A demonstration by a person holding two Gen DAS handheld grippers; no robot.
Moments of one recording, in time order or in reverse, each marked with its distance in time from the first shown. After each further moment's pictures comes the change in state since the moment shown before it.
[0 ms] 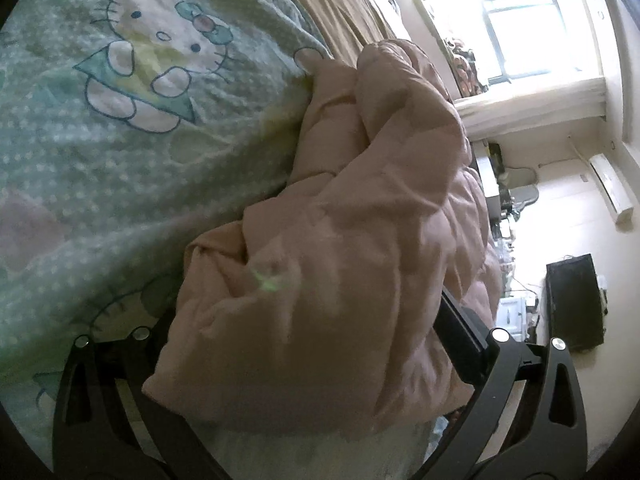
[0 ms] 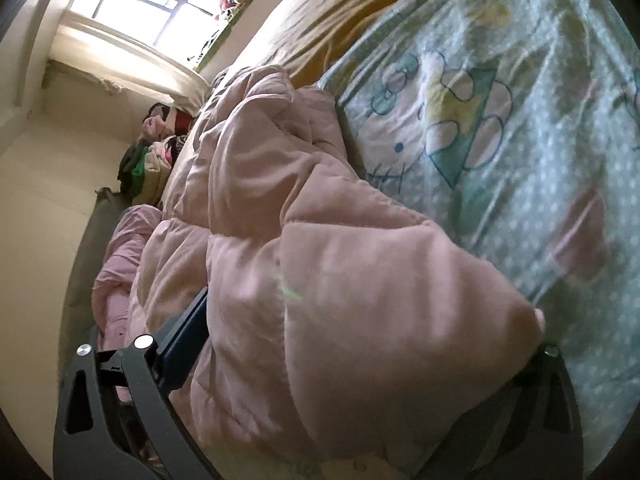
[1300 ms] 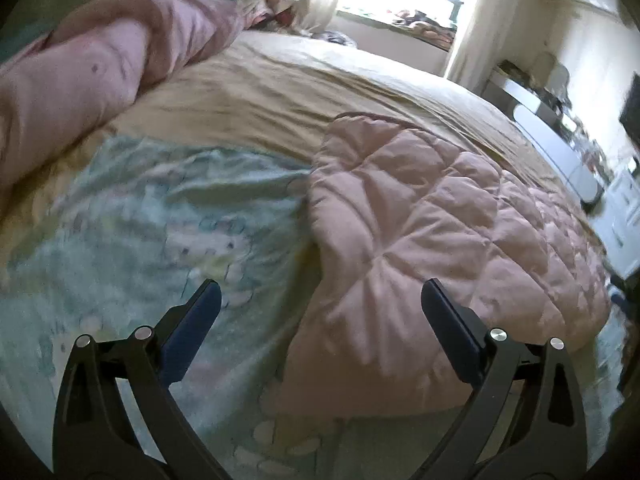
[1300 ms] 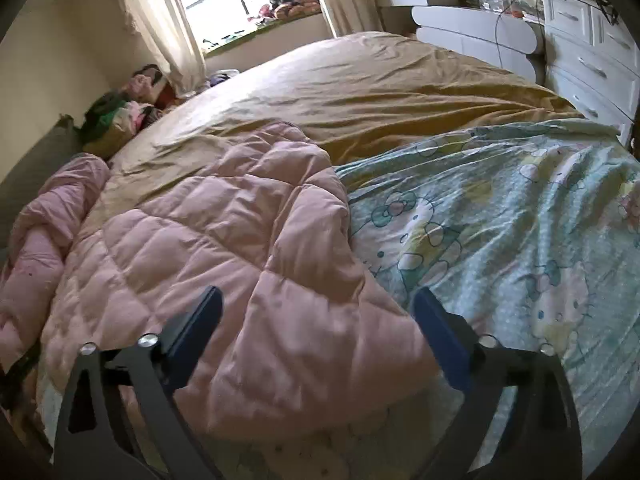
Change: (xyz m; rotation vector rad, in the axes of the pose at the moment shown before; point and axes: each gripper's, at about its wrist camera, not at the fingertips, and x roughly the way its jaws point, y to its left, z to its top) left arm -0.069 -0.071 0.007 0.610 -0.209 0.407; right arm -0.051 0.069 -0.001 -0.386 -0.162 -0.306
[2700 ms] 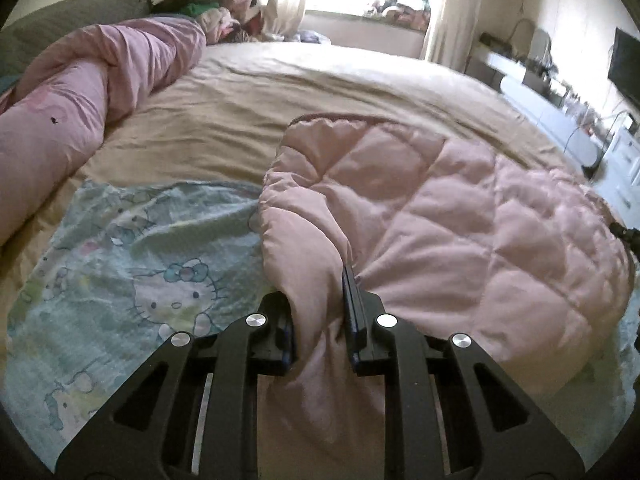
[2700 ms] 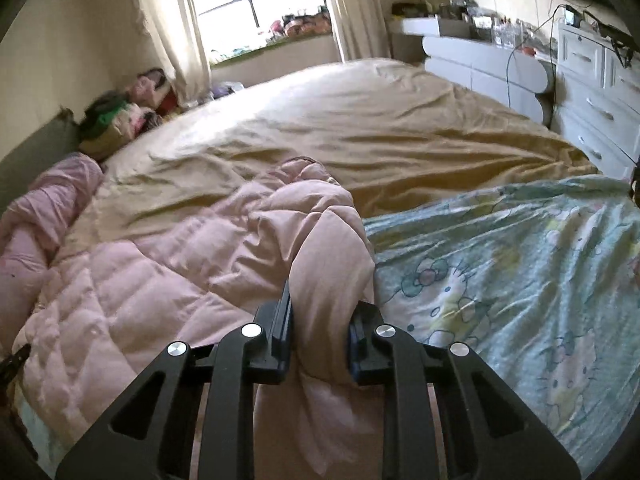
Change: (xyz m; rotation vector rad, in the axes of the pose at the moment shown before) left arm 0.046 -0.046 0.027 0.177 0.000 0.032; right arm 0.046 0.040 0.044 -0.079 -0.059 -0.070
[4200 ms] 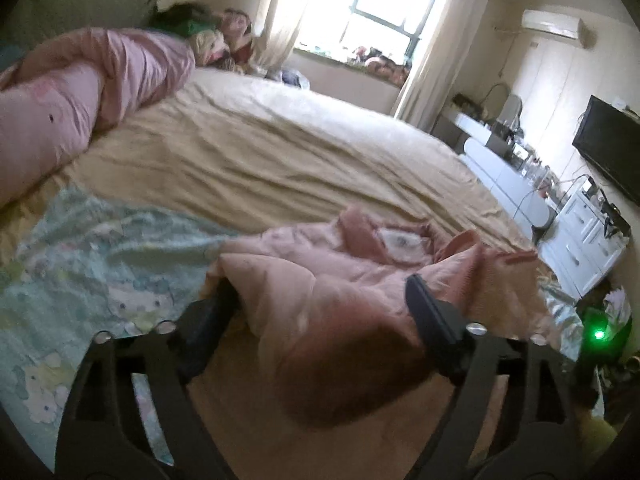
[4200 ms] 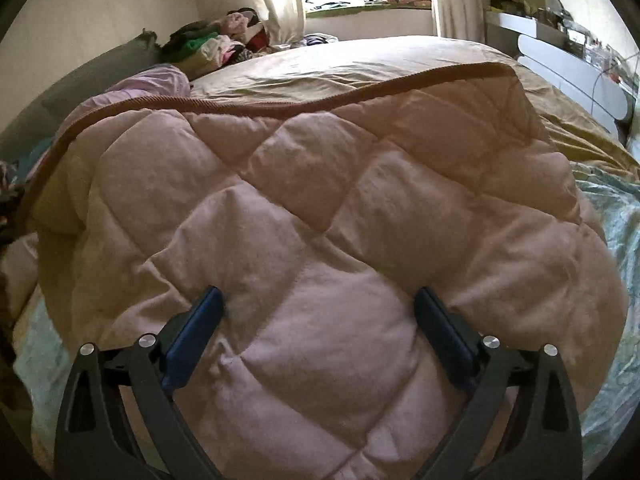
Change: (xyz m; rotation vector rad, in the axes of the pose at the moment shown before) left arm -0.085 -0.014 0.010 -0.136 -0.192 -0.170; right arm -0.039 0.107 -0.089 -0.234 0.121 0.218
